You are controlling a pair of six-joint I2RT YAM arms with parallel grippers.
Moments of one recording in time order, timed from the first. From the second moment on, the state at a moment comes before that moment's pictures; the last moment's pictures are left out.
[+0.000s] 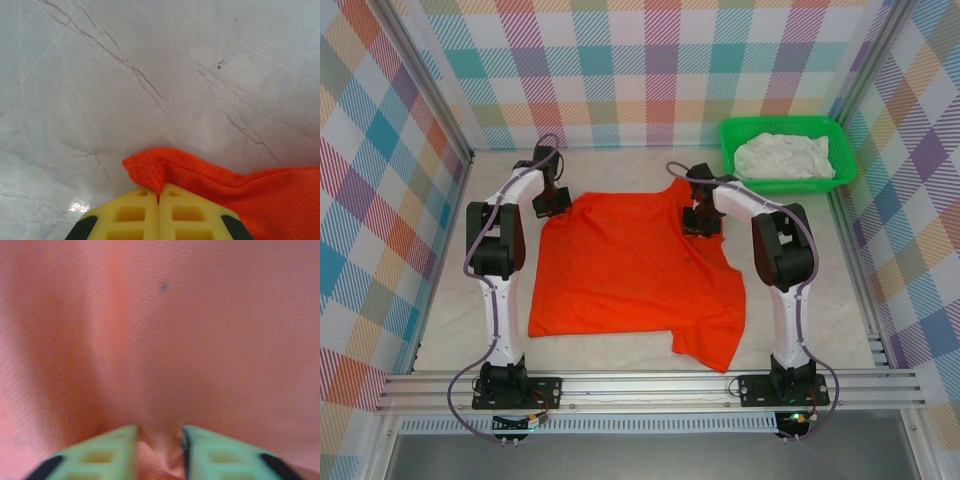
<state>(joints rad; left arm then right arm) -0.08 2.30 1.87 -0.86 -0.01 -0.35 0.41 2.15 1.62 -0.81 -0.10 0.45</state>
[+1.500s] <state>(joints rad) -0.08 2.29 1.84 -0.83 -0.01 -0.36 0.72 2.00 1.63 -0.88 -0.09 0.60</state>
